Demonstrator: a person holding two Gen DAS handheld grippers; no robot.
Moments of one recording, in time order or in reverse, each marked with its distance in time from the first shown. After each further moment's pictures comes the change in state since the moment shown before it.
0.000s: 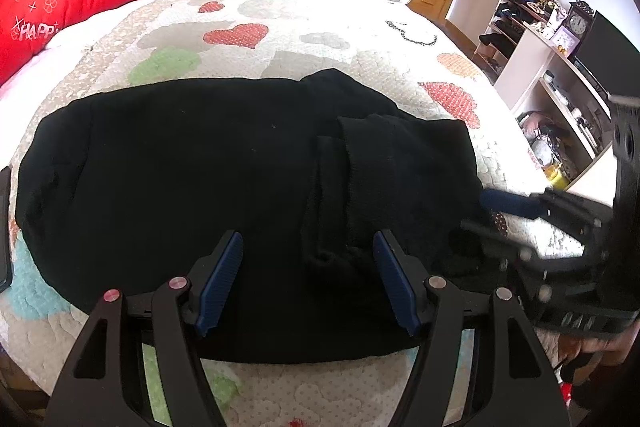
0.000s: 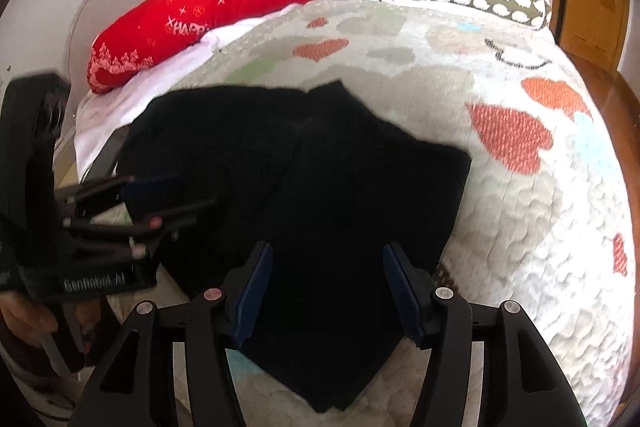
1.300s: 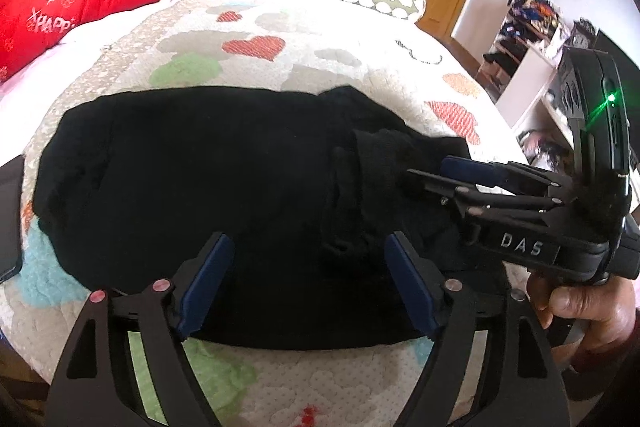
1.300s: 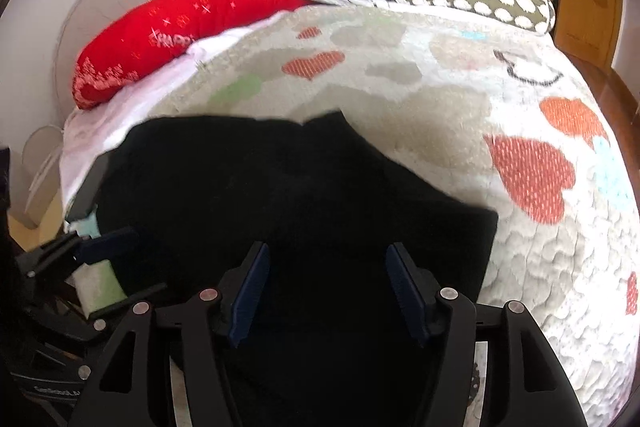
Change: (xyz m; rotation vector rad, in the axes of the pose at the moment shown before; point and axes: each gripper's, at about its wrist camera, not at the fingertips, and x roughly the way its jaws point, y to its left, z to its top) left arm -0.020 0.016 -0.003 -0.057 -0.056 -0.004; right arm 0.032 0.006 0.039 0.023 -0.016 -0.018
